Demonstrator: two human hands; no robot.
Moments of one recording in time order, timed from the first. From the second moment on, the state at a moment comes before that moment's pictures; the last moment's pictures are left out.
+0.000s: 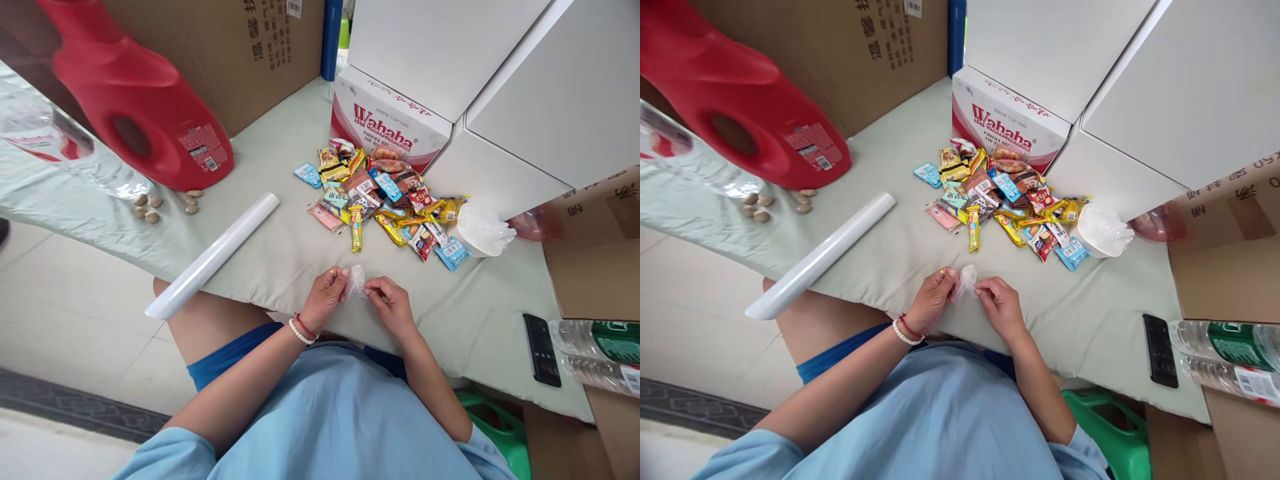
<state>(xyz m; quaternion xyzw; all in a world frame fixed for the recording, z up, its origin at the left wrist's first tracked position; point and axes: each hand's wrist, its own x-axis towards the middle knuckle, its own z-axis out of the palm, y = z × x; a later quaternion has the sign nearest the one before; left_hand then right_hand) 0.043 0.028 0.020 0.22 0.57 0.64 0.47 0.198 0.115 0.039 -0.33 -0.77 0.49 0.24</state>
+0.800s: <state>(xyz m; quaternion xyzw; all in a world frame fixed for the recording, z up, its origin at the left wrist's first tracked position) 0.033 0.029 0.033 0.13 0.47 0.70 0.52 0.246 0.127 0.050 -0.39 -0.57 0.68 0.23</state>
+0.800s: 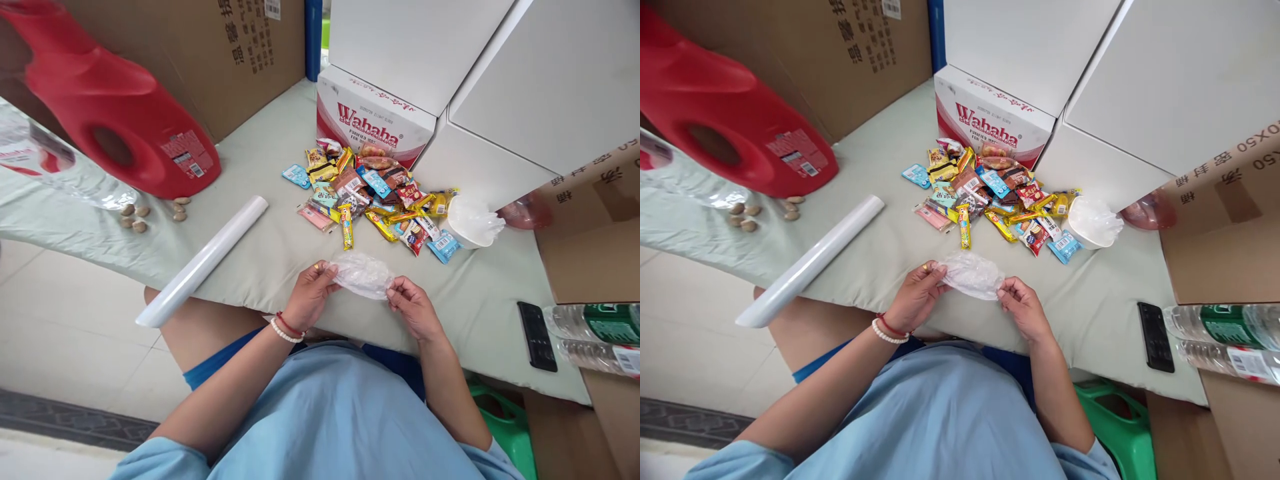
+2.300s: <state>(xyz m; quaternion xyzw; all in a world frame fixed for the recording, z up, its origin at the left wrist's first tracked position) 0.048 0.015 0.026 0.19 0.53 0.64 0.53 0.238 0.147 0.034 -0.52 -0.71 0.39 0.28</state>
